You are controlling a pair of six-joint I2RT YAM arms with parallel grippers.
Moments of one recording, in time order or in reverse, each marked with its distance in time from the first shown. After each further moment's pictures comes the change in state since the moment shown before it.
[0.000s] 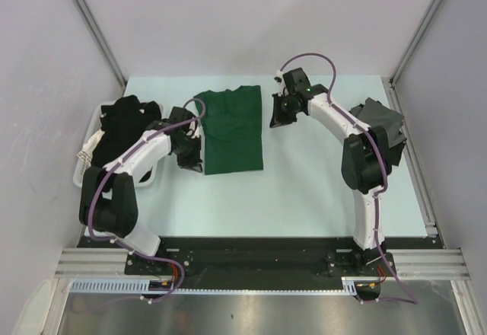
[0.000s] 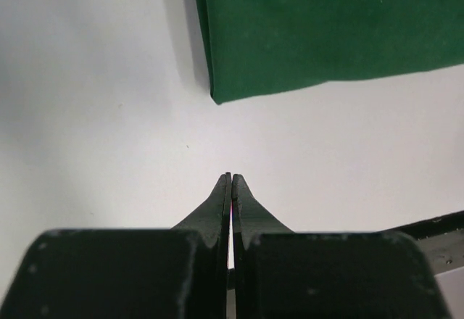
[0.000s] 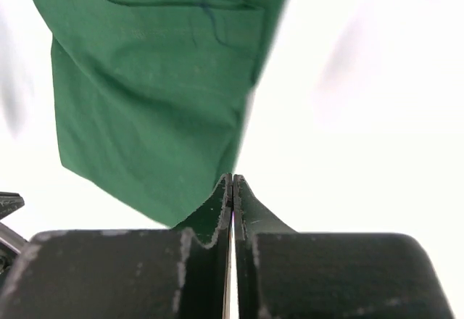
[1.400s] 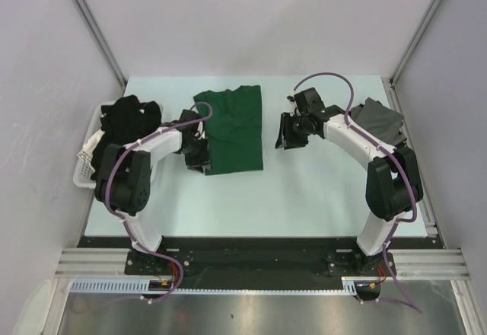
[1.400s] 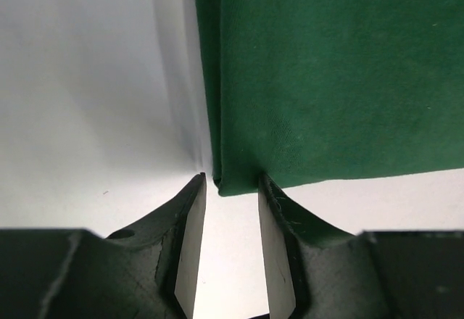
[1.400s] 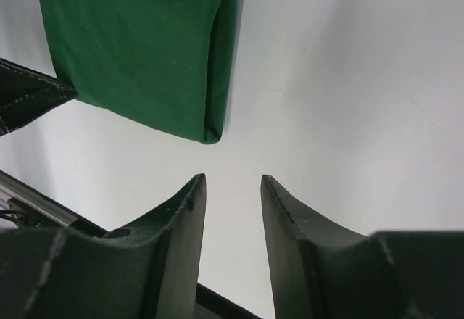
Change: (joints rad) left arm -0.005 0.190 0.002 0.166 -0.009 -0.063; right arm 0.010 -0.375 -0.468 0.062 0.008 0.110
